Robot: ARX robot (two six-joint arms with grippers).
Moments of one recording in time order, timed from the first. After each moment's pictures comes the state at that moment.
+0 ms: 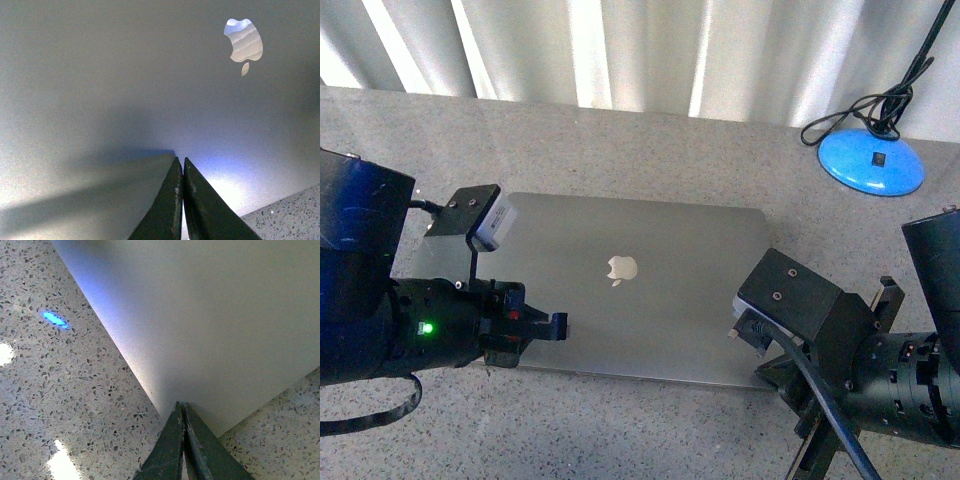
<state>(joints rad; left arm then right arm) -0.28 2.10 0.60 0.67 0.27 -0.19 0.35 2.01 0.52 0.53 -0.27 -0.53</state>
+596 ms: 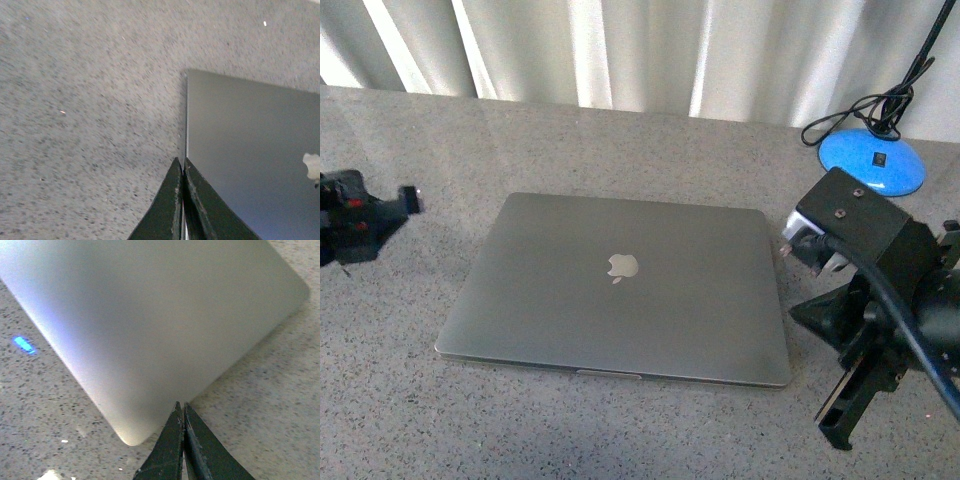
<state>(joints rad) -0.03 1.82 0.52 0.70 0.13 -0.15 0.26 1.83 0.52 0.45 -0.28 -0.50</state>
